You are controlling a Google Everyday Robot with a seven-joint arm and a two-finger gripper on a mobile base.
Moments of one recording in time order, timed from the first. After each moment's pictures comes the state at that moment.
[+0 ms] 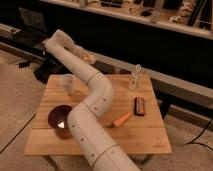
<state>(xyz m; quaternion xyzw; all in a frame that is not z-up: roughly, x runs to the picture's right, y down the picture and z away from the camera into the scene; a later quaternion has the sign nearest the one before) -0.101 -0.179 0.932 -0.03 0.26 0.22 0.94</state>
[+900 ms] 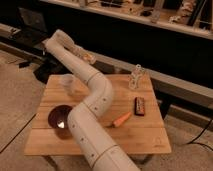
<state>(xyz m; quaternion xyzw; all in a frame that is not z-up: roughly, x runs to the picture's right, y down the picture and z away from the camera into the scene) -0.101 -0.179 0.932 -0.03 0.26 0.22 0.94</state>
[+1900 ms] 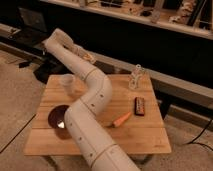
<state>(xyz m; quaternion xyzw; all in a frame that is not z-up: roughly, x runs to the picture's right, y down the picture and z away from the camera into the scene) -0.101 -0.183 0.928 -0.04 0.28 0.24 0.93</state>
